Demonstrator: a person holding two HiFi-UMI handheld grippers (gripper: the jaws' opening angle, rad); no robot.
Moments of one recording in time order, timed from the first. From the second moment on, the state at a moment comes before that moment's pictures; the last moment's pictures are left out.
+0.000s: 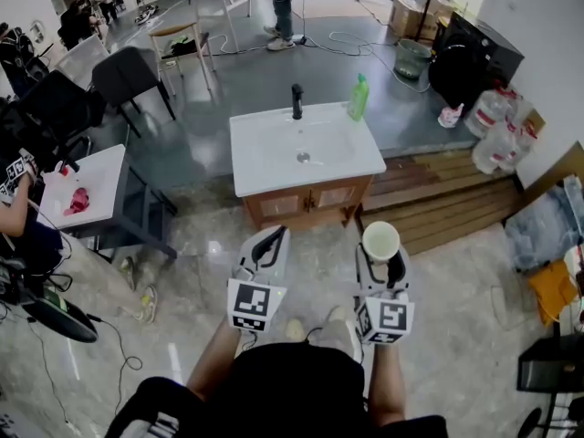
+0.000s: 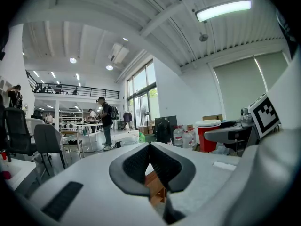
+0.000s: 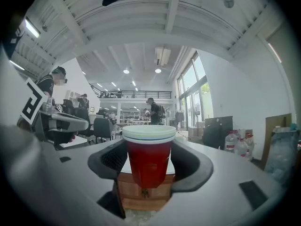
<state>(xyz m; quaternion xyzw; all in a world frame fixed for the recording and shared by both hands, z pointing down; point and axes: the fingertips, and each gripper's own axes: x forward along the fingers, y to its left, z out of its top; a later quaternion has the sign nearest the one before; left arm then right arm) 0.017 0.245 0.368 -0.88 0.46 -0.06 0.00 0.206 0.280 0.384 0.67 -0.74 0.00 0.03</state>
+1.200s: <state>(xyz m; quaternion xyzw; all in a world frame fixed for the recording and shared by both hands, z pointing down) 0.067 0.134 0.388 -0.87 0.48 -0.08 -0.01 0.247 0.160 0.408 0.64 -0.76 0.02 0.04</state>
